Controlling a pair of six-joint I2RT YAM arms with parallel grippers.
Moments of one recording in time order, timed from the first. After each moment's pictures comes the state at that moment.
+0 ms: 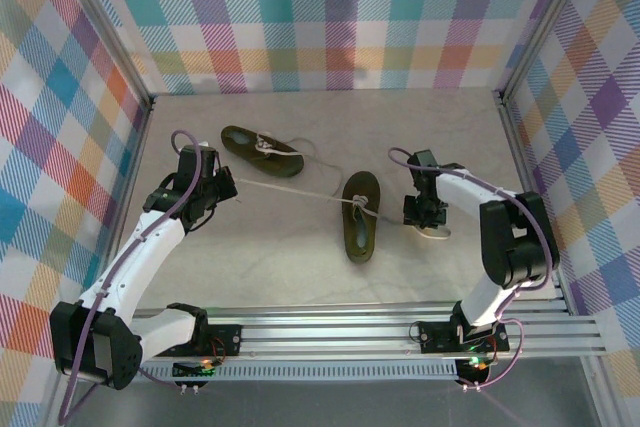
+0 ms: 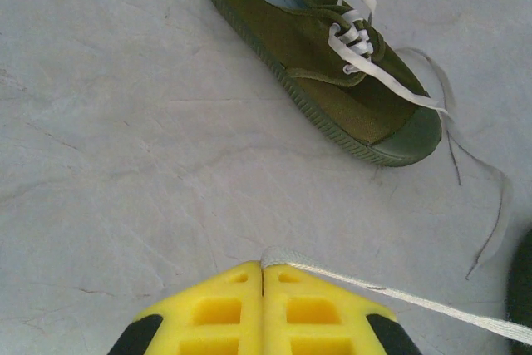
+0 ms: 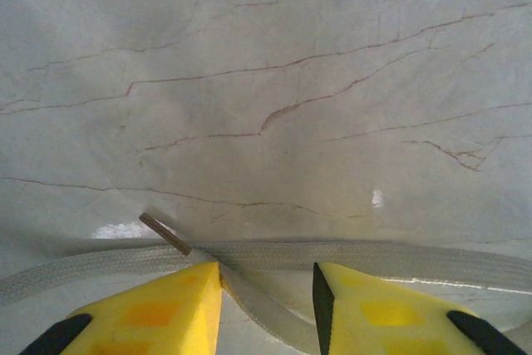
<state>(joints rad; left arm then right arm) -0.23 1.12 0.92 -0.58 -0.13 -0.52 0.27 1.67 0.99 -0.78 0.02 0.41</state>
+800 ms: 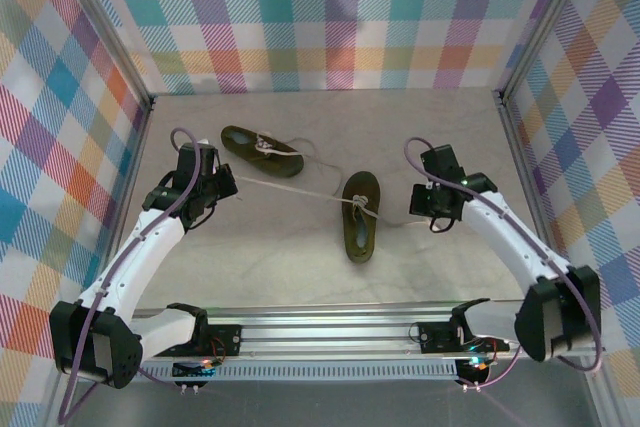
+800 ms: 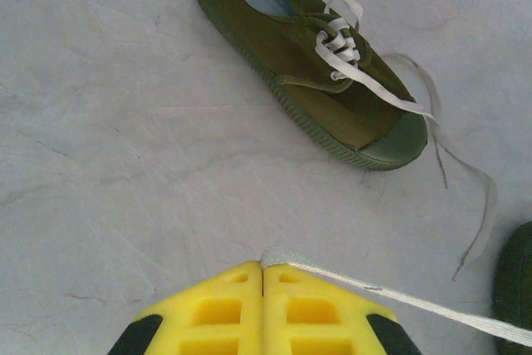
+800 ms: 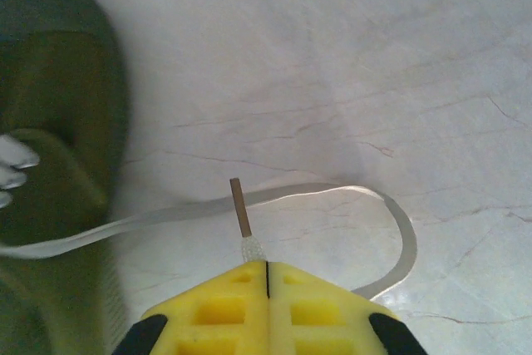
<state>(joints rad) -0.23 1.13 0.94 -0.58 -0.11 -0.52 0.35 1.23 0.96 -0.83 0.07 0.43</state>
